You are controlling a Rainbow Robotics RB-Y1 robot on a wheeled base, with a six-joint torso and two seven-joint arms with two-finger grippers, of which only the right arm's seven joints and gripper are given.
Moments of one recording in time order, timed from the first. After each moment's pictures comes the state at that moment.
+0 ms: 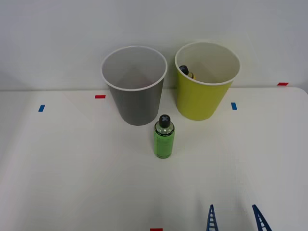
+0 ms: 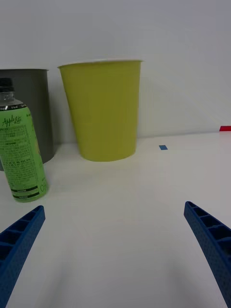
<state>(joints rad) 0.88 -0.03 0.30 -1.65 0.08 -0.93 1.54</state>
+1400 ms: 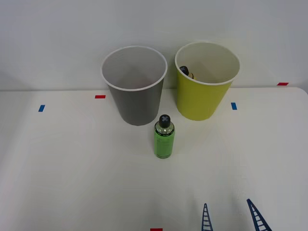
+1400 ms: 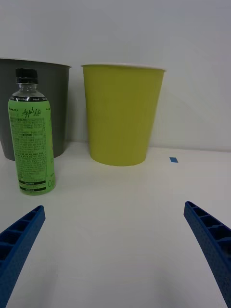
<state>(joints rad) 0.86 -0.04 0.29 -1.65 0.14 -0.93 1.61</state>
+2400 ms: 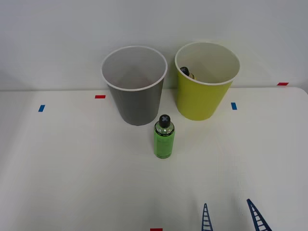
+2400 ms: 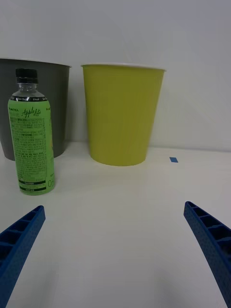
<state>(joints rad) 0.86 -0.04 0.29 -1.65 0.14 -0.93 1.61</state>
